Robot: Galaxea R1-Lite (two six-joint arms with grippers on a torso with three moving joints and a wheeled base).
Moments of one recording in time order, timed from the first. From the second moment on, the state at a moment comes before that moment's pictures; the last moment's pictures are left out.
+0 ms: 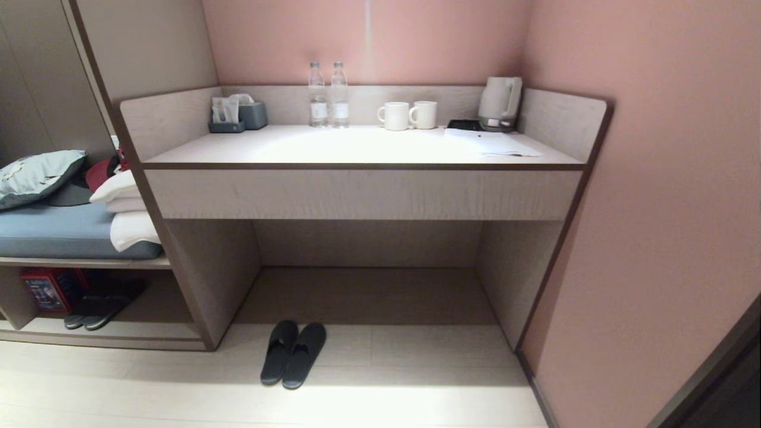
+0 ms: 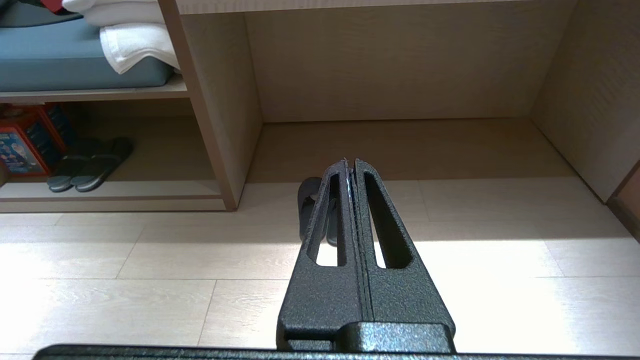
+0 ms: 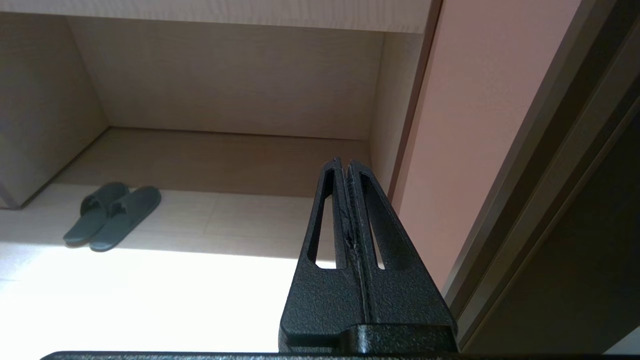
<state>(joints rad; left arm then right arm) 0.00 0.00 0.00 0.00 -0.01 0.02 0.00 0.00 0.00 0.00 0.01 0.00</state>
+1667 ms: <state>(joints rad) 0.00 0.00 0.00 0.00 -0.01 0.03 0.00 0.00 0.00 0.00 0.01 0.00</state>
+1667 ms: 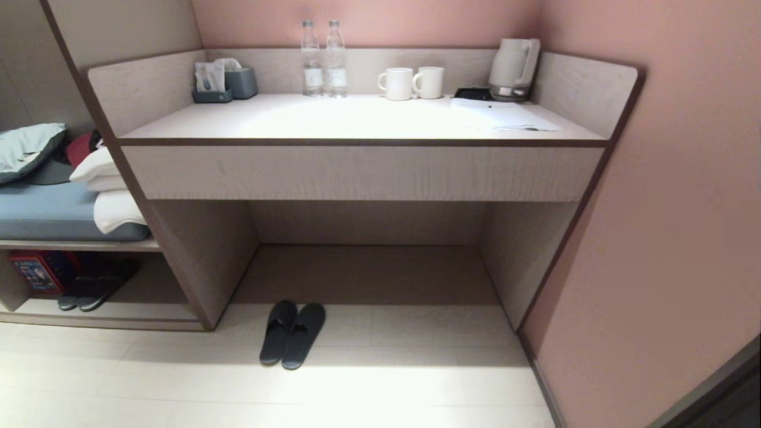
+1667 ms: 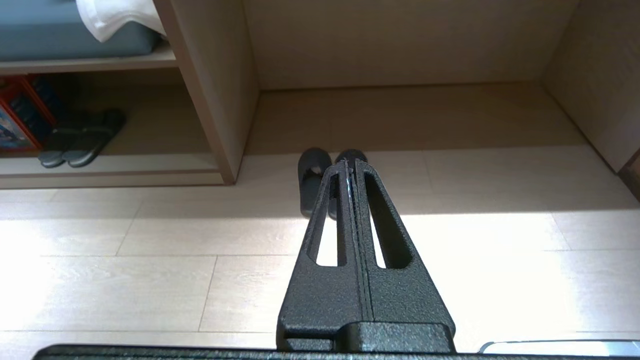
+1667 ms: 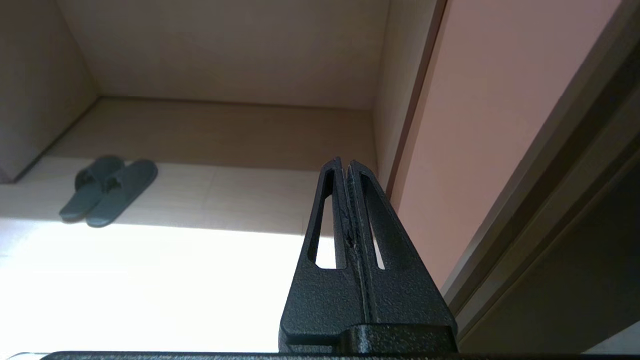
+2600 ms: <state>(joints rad) 0.00 0.00 0.00 0.01 -0.01 0.03 0.00 0.00 0.00 0.00 0.01 0.00</state>
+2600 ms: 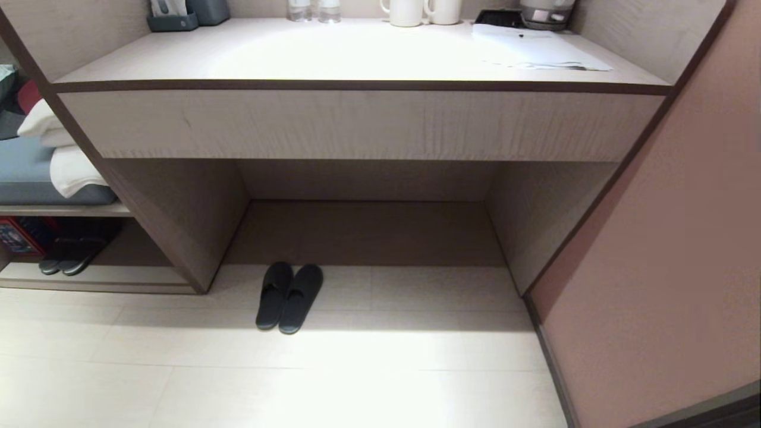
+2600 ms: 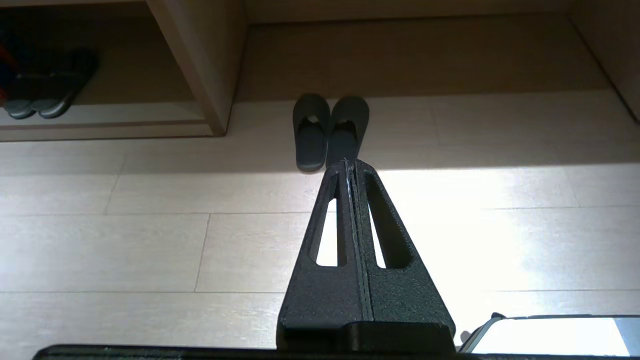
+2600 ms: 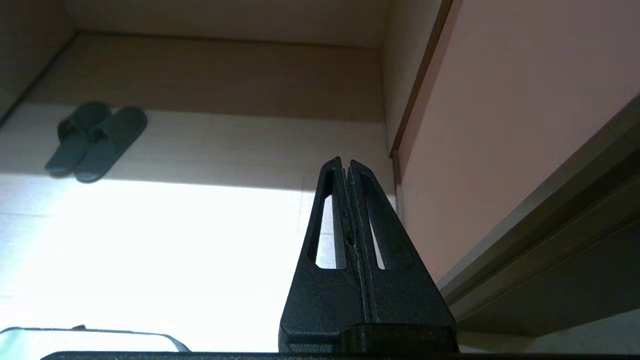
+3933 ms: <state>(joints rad) 0.00 0.00 0.00 0.01 -0.01 0.03 0.00 0.00 0.00 0.00 0.01 0.00</state>
